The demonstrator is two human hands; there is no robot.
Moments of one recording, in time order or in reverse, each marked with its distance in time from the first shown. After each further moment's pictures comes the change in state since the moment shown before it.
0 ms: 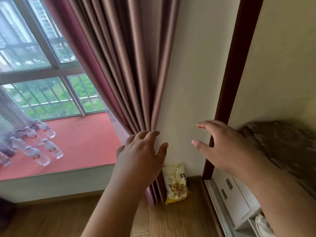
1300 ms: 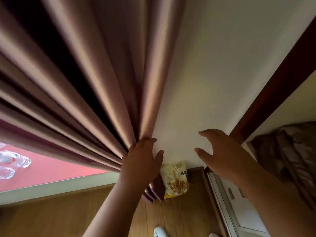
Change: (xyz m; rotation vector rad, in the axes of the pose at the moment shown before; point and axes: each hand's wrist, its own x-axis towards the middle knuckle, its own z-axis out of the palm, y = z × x) left_hand 0.316 -0.077 0.190 -0.047 -0.241 -0.126; right_hand 0.297 0.112 0.137 0.028 -0.262 0.179
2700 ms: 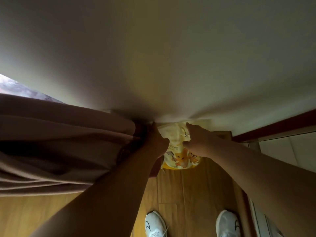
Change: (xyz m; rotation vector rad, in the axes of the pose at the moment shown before) left_hand 0.216 -0.184 0.548 -0.404 -0.388 -0.515; right_hand 0.283 0.264 0.510 -0.078 -0.639 0.098
